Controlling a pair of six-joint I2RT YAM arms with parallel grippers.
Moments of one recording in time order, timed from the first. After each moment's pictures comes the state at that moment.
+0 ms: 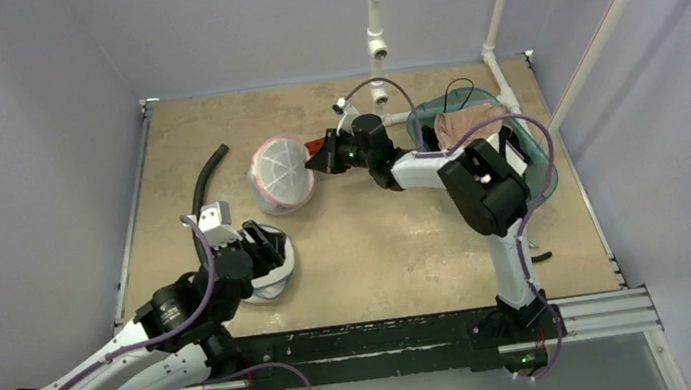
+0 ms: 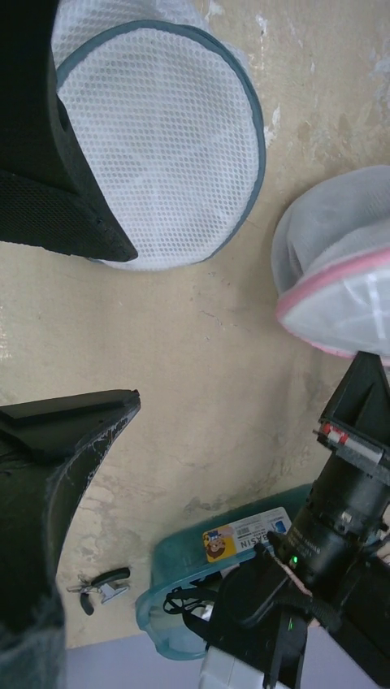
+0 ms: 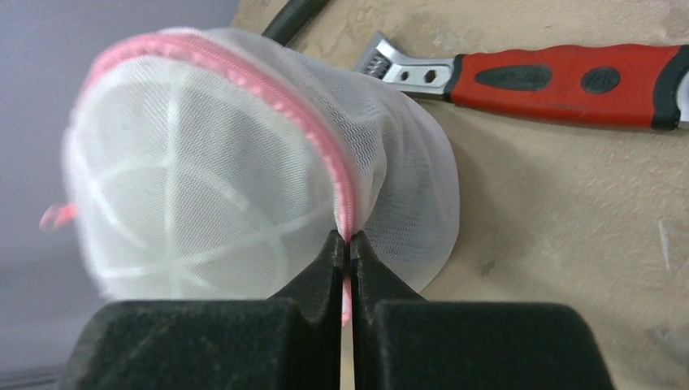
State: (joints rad) left arm -1.03 0.55 0.66 -0.65 -0.71 -0.91; right arm 0.60 2.13 1.30 0.51 -0.39 0.68
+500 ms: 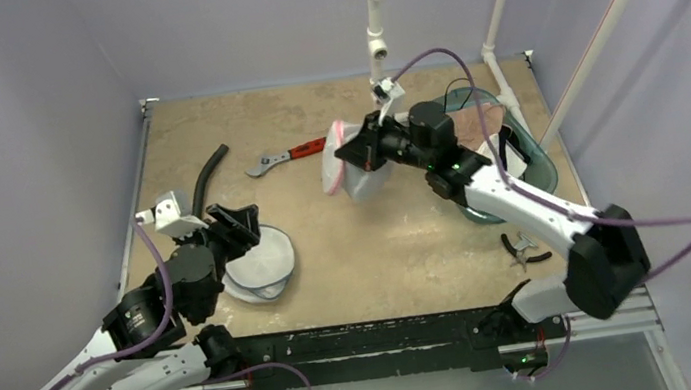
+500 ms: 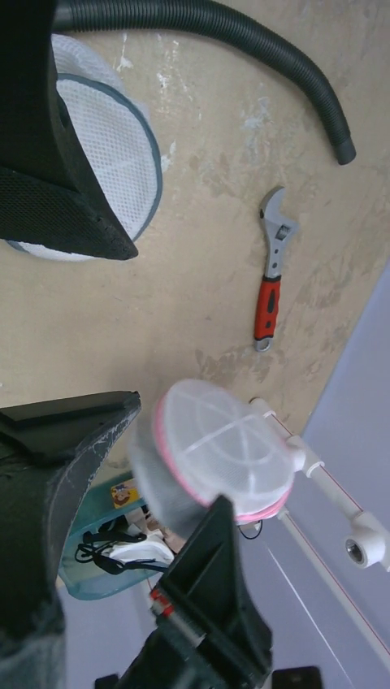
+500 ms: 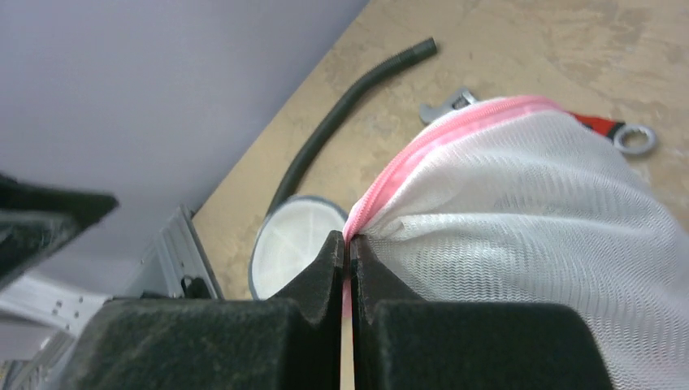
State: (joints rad) left arm -1.03 0.52 0.84 -0.64 -0.88 -0.80; right arm 0.60 1.45 1.08 0.22 -0.39 0.53
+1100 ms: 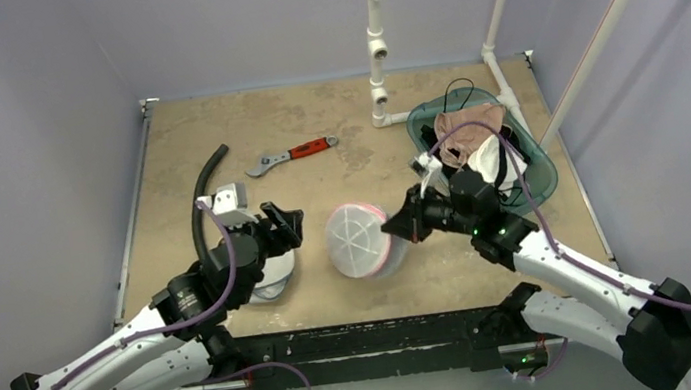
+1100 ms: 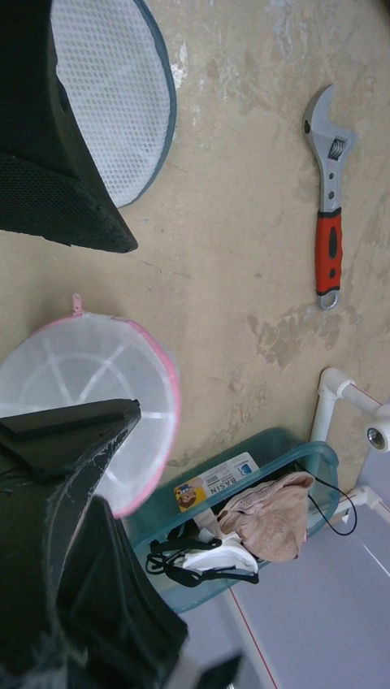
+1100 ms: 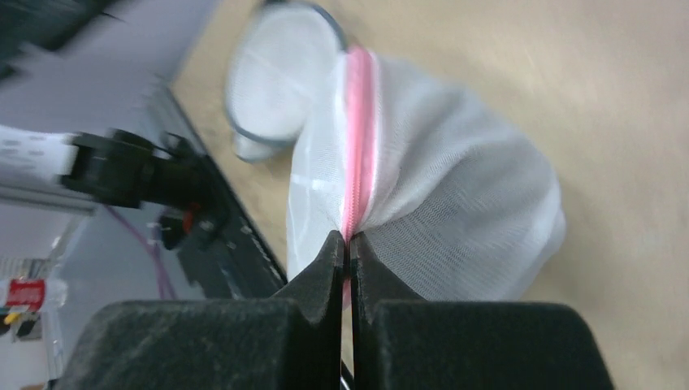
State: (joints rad) left arm -1.03 0.68 0.70 -0.36 -0.71 -0.72; right arm 0.60 0.93 0.61 0.02 -0.48 0.48
